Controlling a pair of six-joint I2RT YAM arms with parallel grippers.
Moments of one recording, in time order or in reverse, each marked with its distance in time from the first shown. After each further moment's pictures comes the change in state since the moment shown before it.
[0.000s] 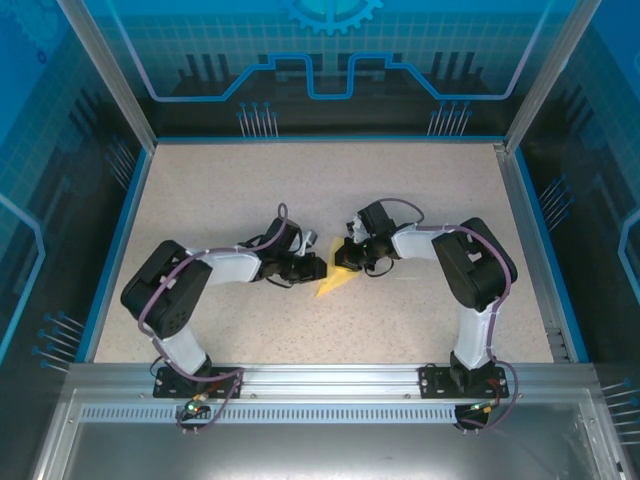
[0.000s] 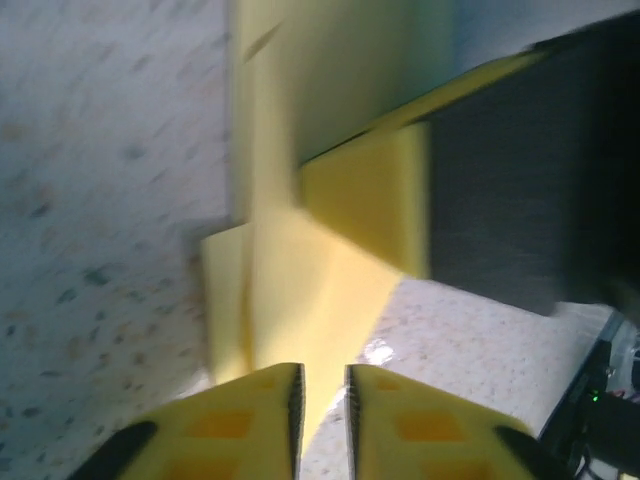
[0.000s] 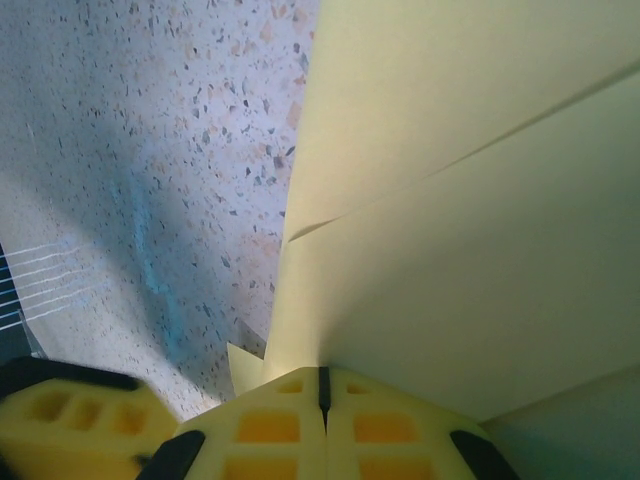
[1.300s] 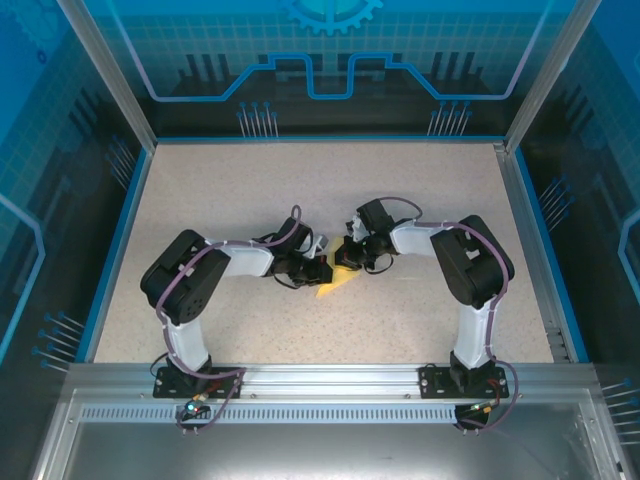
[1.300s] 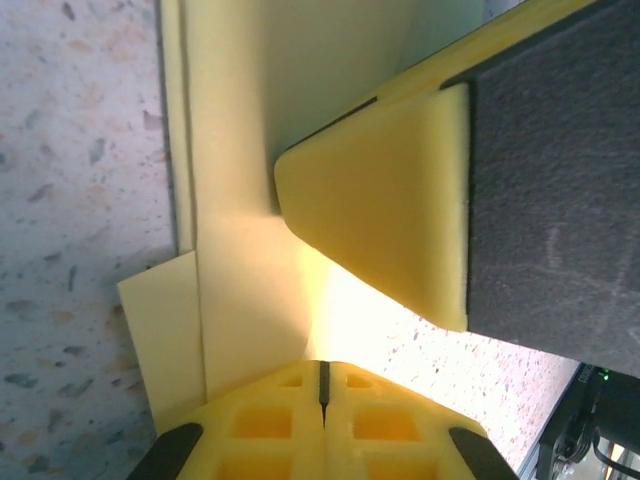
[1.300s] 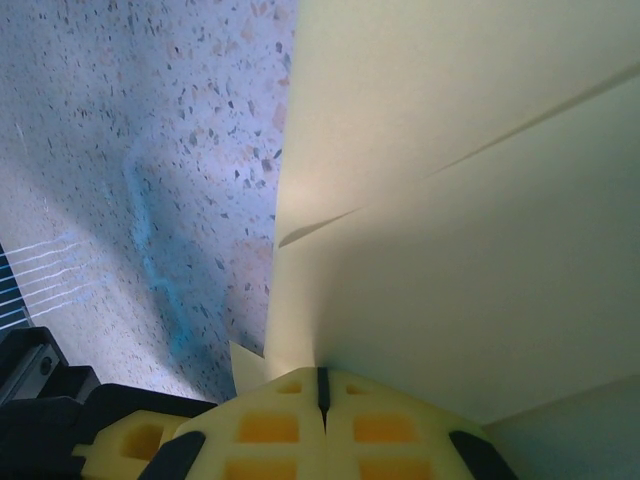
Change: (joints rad) left arm -0.027 0.150 0.093 -0.058 0.061 0.029; right arm -0.008 0.028 0.054 -0.082 -0.018 0.000
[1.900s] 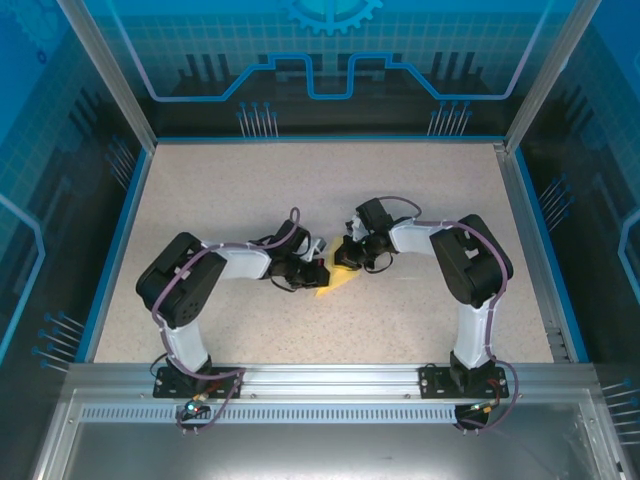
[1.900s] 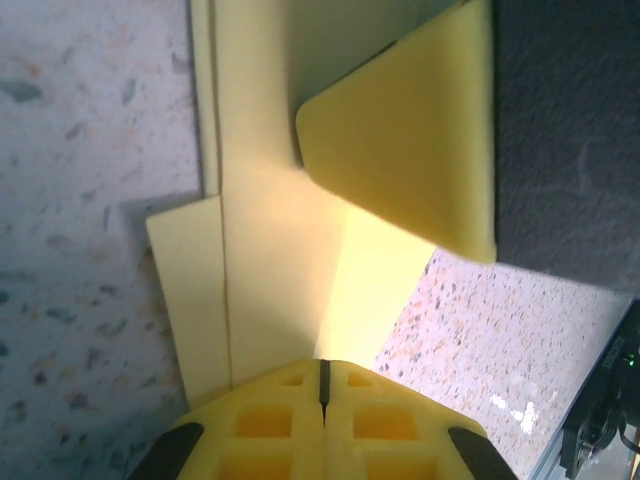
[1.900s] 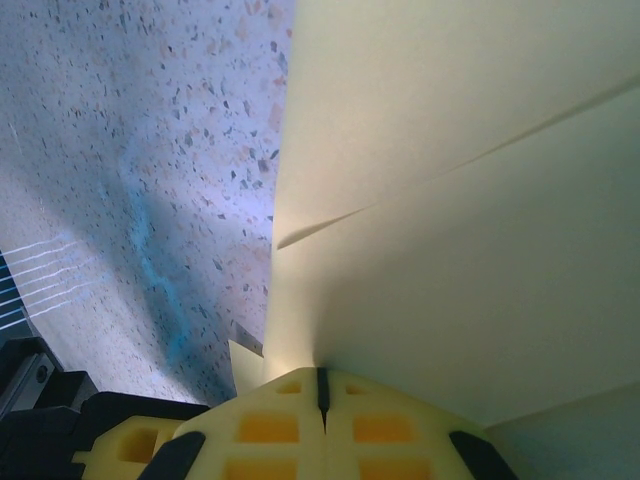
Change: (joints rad) left arm 0.000 -0.036 -0.045 -0.014 -0.016 0.041; right arm 0.000 0.009 0.019 -0.031 0.000 -0.001
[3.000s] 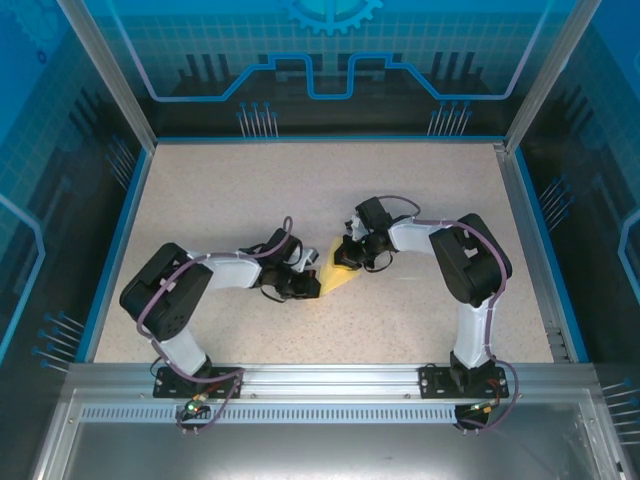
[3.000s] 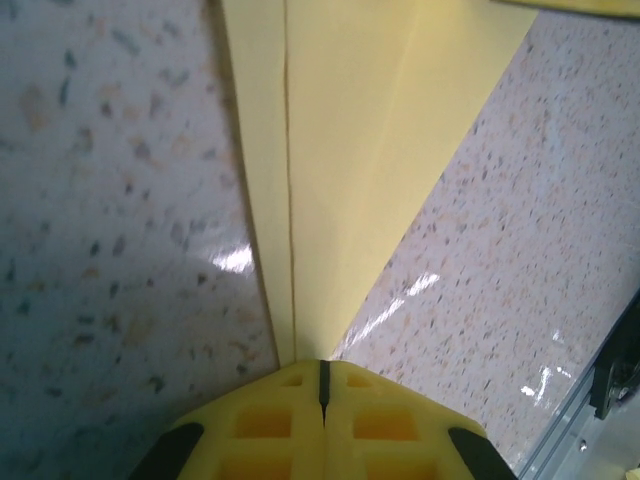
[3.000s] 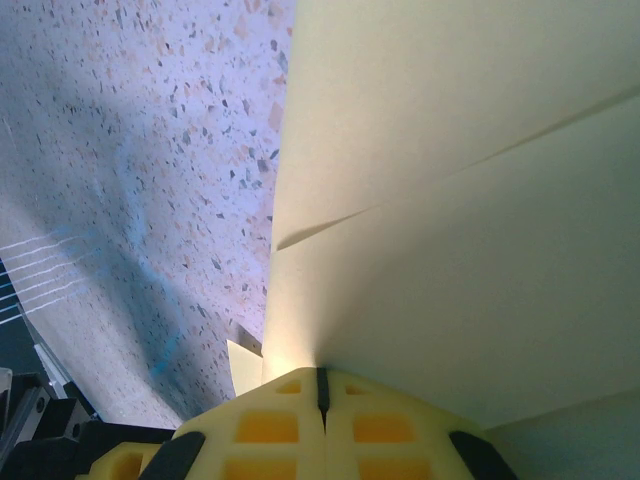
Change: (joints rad) left arm 0.000 -0.114 -0.105 -0.083 -0.002 0.058; right arm -0.001 0.010 0.019 -0.029 -0.002 -0.016
